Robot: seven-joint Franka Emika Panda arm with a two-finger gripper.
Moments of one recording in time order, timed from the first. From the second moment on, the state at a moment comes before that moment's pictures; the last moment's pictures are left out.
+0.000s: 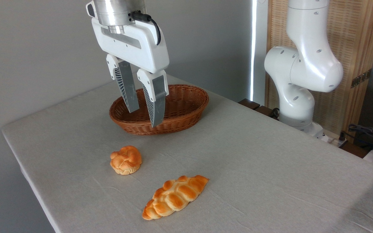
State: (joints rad) arm -0.02 0.00 -0.02 -1.59 -0.02 1.61 0.73
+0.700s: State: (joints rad) arm -0.02 0.00 -0.05 -1.59 -0.02 1.67 0.73
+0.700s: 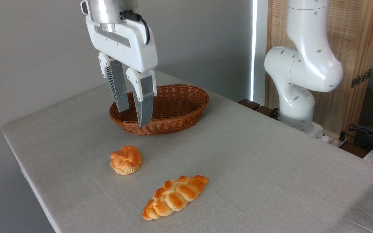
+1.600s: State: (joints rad) arm -0.03 0.08 -0.24 -1.90 -0.02 2.09 0.73
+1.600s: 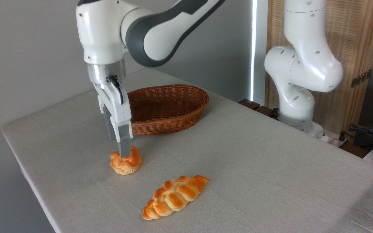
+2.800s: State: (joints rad) arm -0.03 0.14 -0.26 -1.95 -0.02 2.11 0.76
